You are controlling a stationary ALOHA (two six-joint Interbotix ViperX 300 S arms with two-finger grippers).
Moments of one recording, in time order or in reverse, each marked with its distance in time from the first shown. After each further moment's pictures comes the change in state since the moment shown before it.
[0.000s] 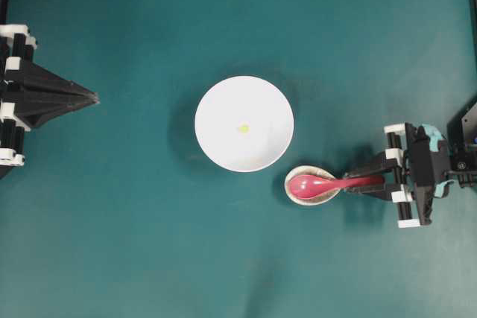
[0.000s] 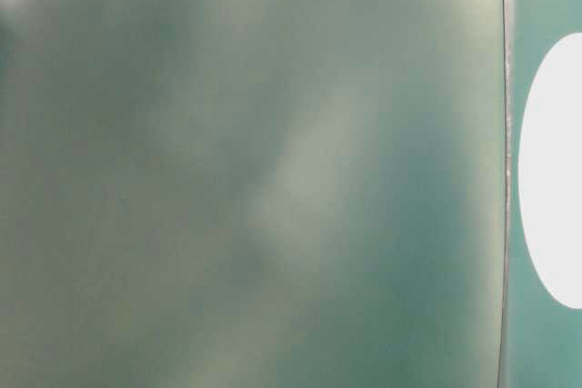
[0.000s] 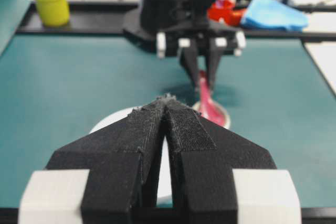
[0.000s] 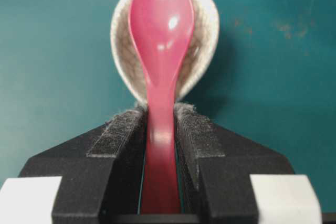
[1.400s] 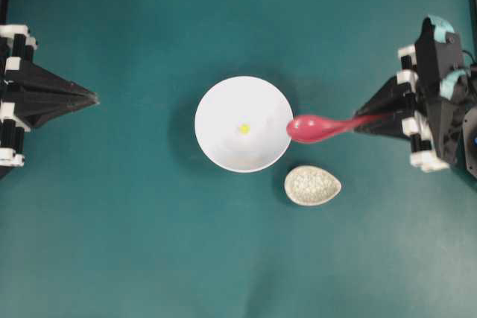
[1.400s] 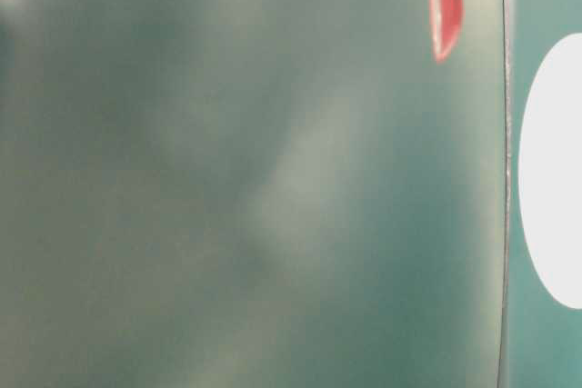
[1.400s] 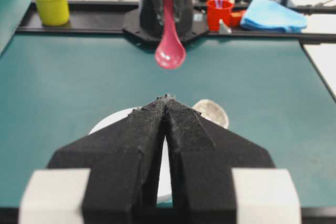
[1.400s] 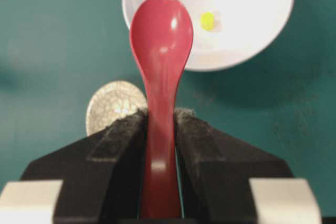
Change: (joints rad) left arm -0.002 0.000 0.000 0.002 0.000 -0.008; right arm -0.543 -0.643 -0.394 -0.017 1.282 -0.233
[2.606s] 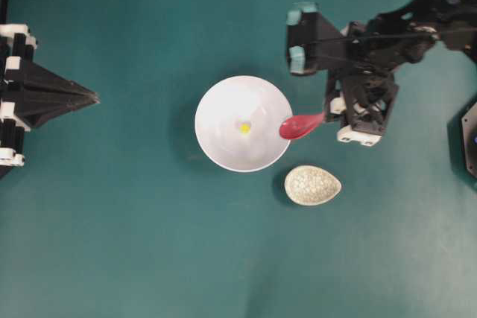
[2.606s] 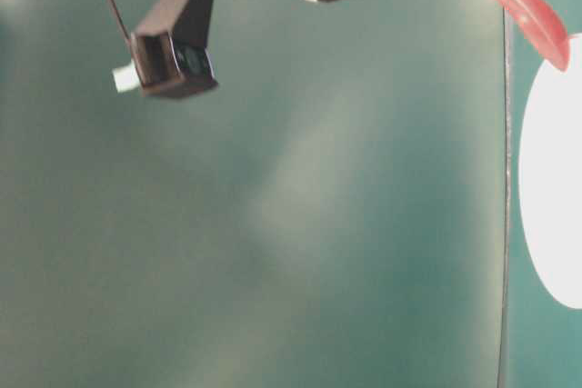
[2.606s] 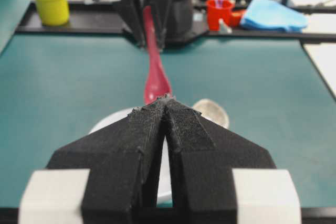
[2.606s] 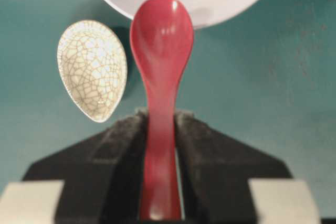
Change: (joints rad) left arm 0.000 -0.002 0.000 -0.002 0.000 0.000; right arm -0.101 0.500 -0.502 -0.095 0.655 0.083
